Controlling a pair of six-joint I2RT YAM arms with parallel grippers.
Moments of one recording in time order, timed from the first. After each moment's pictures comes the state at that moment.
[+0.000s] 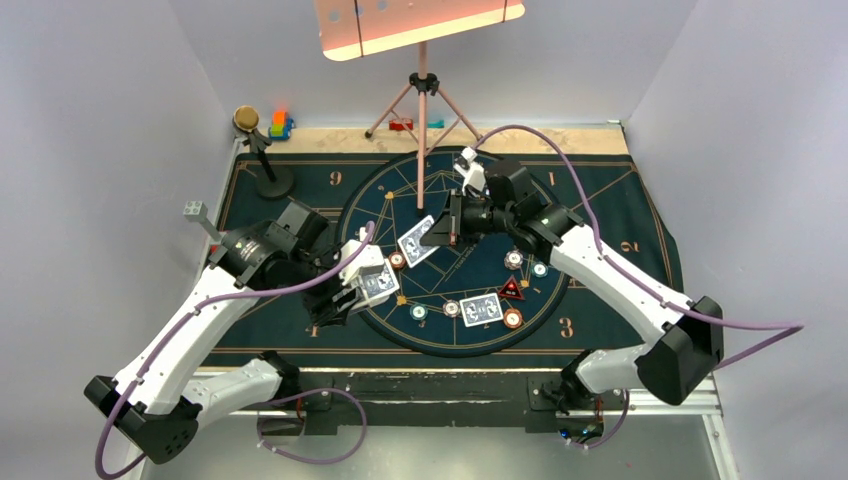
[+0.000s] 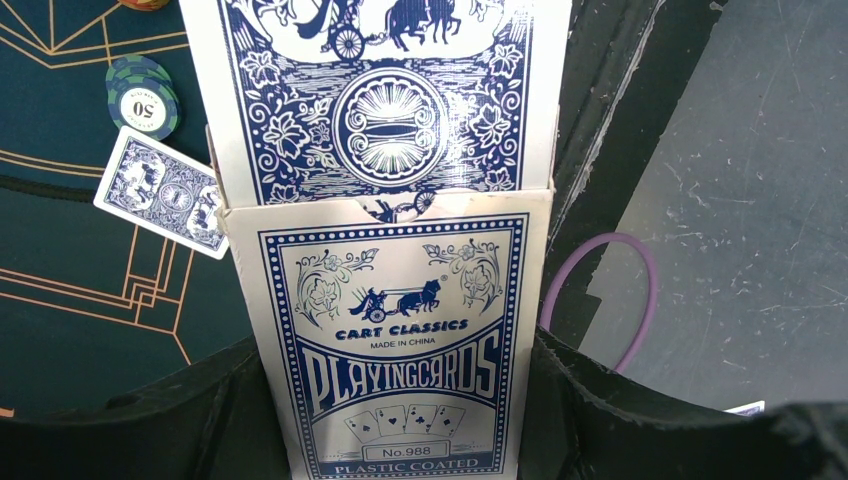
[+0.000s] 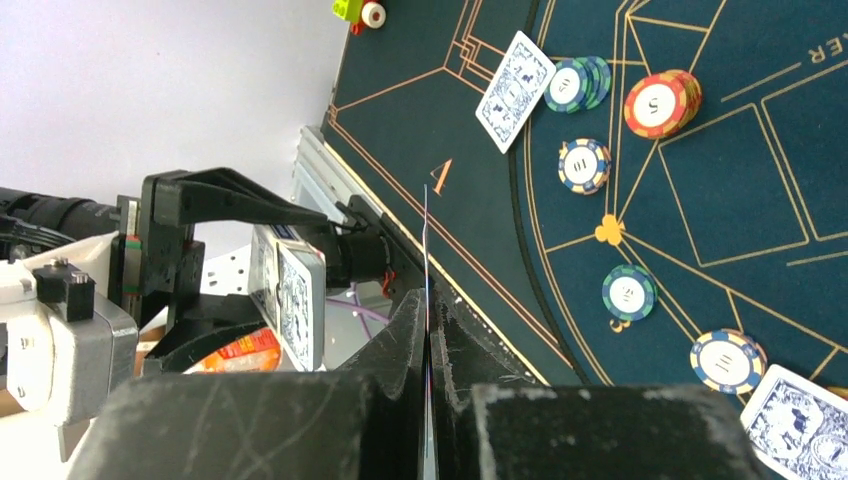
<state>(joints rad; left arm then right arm) -0.57 1.03 1.19 -1.33 0.39 0.50 0.66 1.33 1.19 -0.41 -0.48 0.75</state>
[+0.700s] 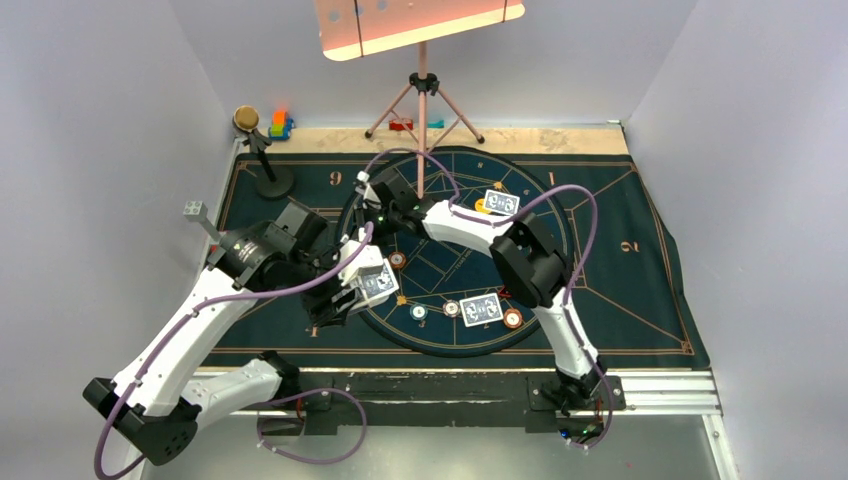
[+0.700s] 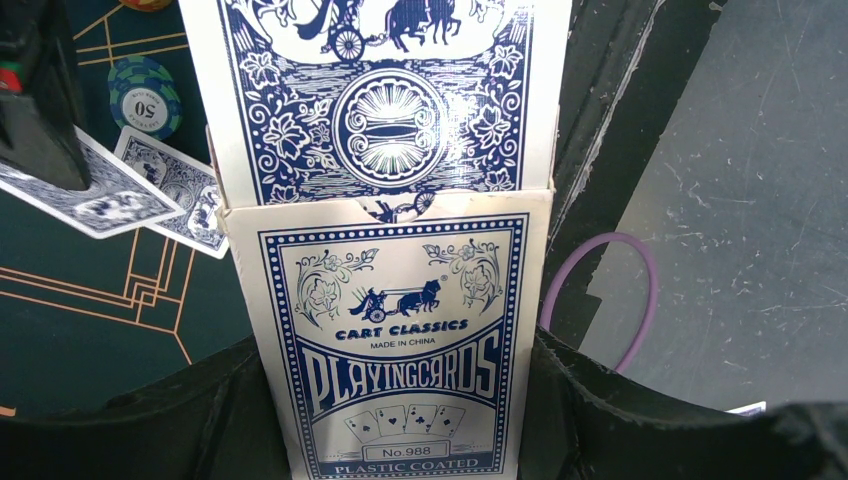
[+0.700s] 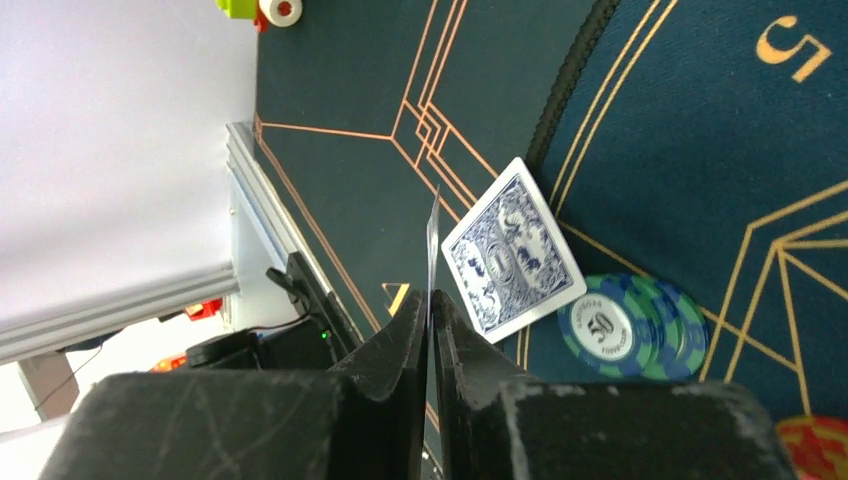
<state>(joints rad) -0.57 1.02 1.19 -1.33 0.39 0.50 0.82 2.21 1.71 -0.20 -0.54 0.77</state>
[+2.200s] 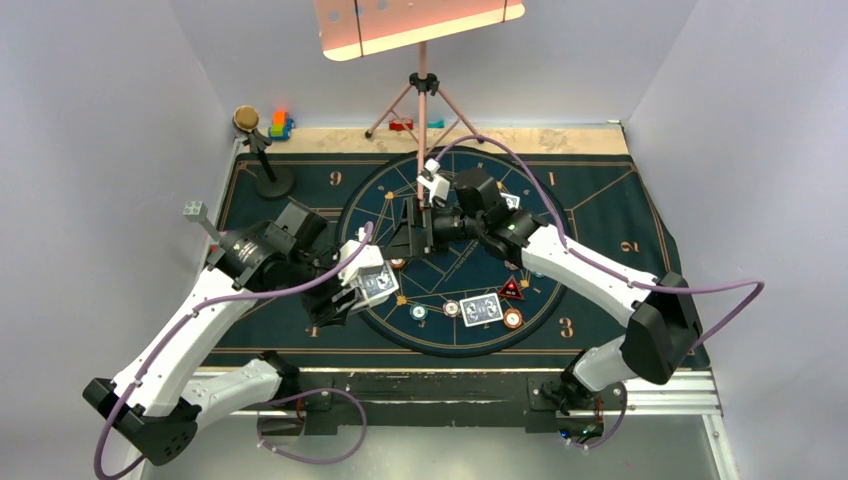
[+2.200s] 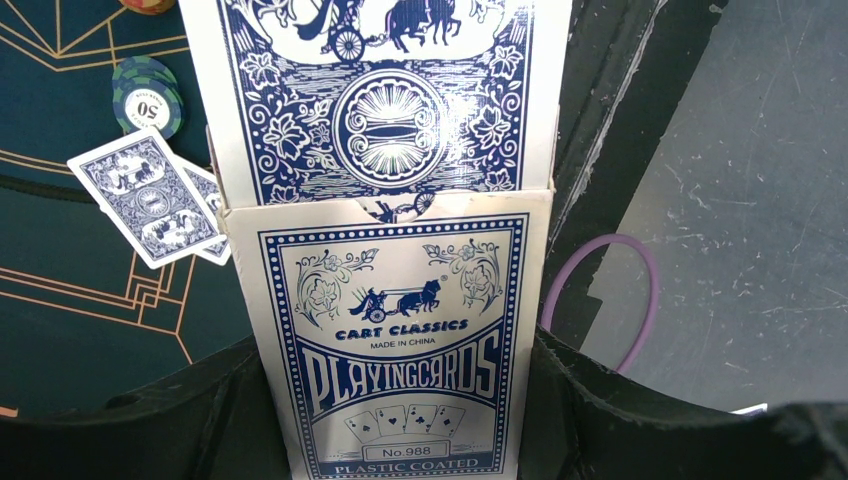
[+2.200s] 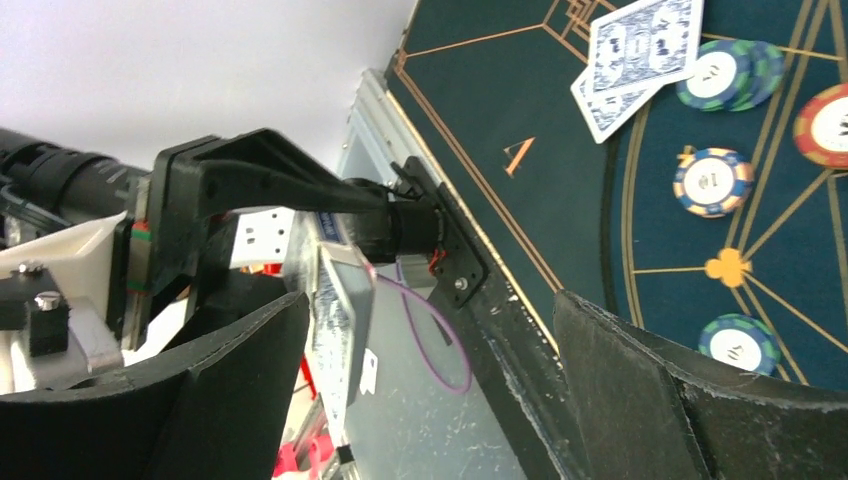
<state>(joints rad) -0.57 1.02 1.19 -1.34 0.39 0.50 0.76 1.46 1.17 -0.19 -0.59 0.80</state>
